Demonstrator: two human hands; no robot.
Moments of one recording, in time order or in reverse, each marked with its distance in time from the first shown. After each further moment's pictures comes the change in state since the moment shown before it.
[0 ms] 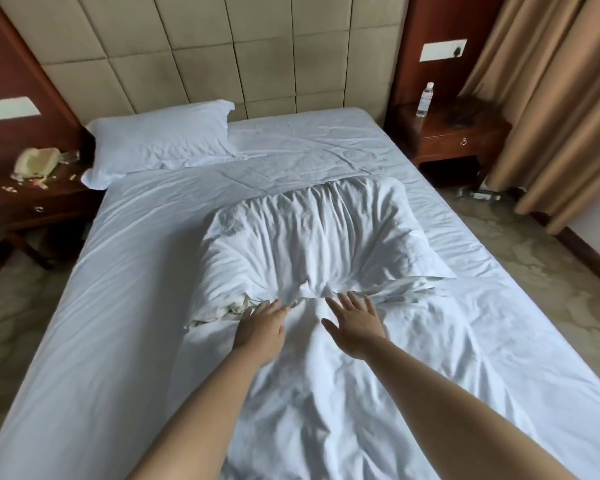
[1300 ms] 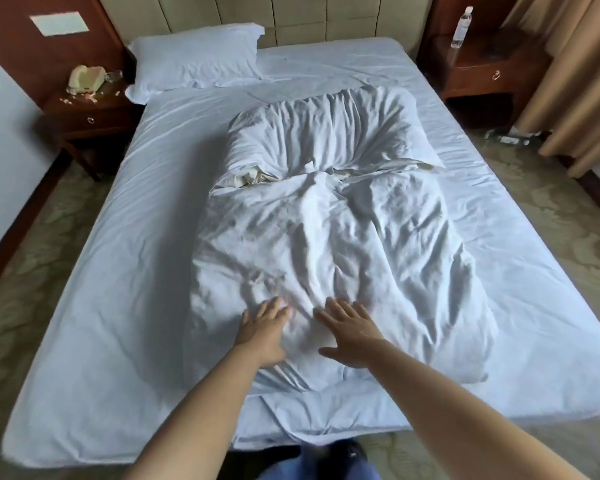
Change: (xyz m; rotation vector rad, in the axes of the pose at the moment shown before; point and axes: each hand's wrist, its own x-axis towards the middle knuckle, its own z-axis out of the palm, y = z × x) left_hand -0.297 0.096 0.111 0.027 -0.404 -0.171; right_hand -0.275 0.008 0.151 -0.139 -0.197 -0.330
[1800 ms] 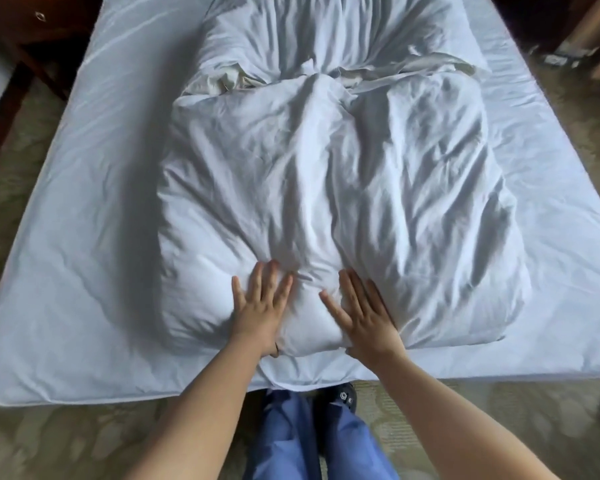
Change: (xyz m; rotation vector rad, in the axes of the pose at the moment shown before) left_hand 0.033 0.014 0.111 0.312 -0.008 -0.059; right_hand -0.014 0.028 0.128 -0.252 0.101 -0.012
